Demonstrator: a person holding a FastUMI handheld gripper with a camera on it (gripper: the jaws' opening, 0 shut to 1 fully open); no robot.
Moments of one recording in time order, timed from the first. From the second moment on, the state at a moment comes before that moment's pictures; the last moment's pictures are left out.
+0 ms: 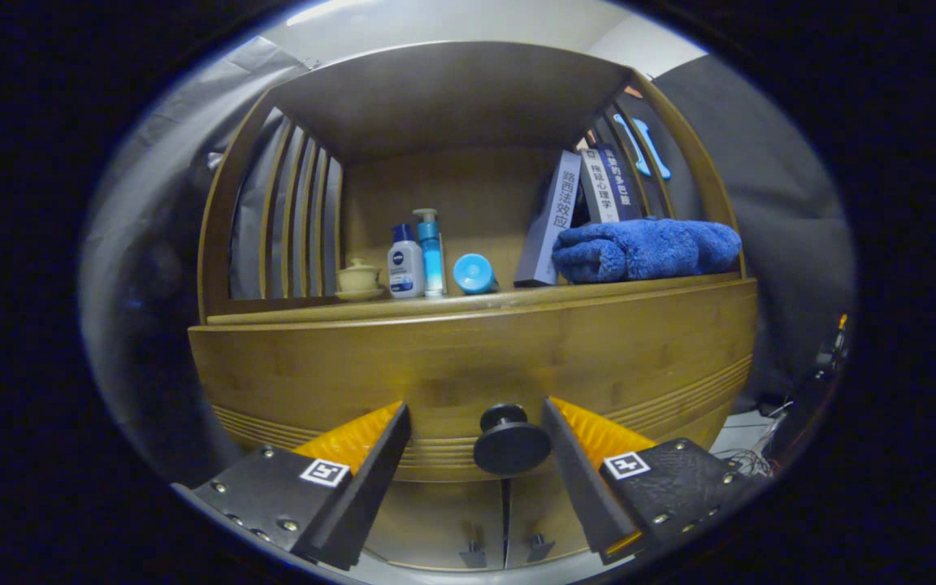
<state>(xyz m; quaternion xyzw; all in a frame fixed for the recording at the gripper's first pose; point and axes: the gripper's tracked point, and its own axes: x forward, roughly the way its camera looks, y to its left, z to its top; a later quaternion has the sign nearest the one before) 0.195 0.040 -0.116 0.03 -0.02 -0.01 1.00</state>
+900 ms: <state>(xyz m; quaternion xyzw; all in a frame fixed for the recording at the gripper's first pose) 0.037 0.048 -0.027 0.00 -0.04 0.04 1.00</state>
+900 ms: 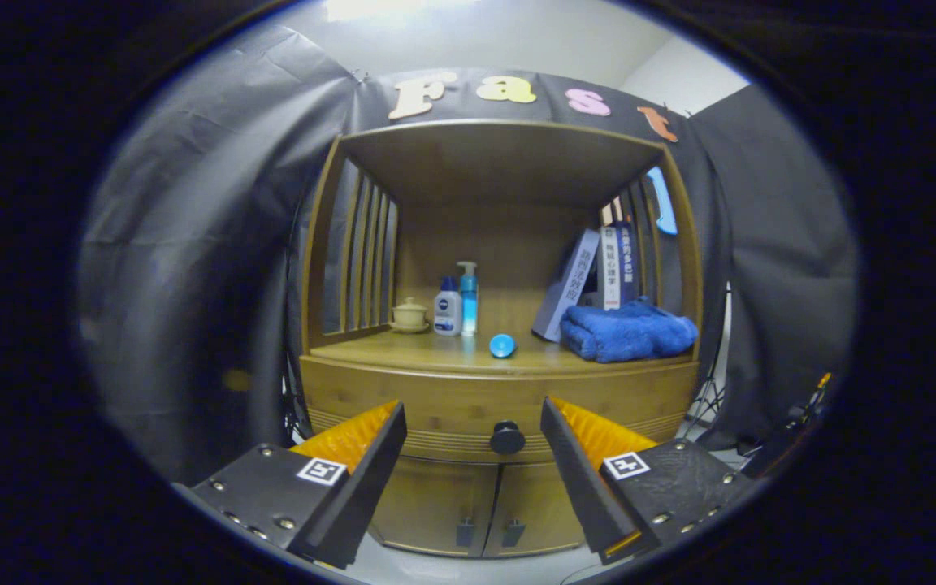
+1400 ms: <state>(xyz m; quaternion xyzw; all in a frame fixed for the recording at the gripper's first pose) -0.053 0.002 0.021 -0.01 -0.01 -0.03 1.00</state>
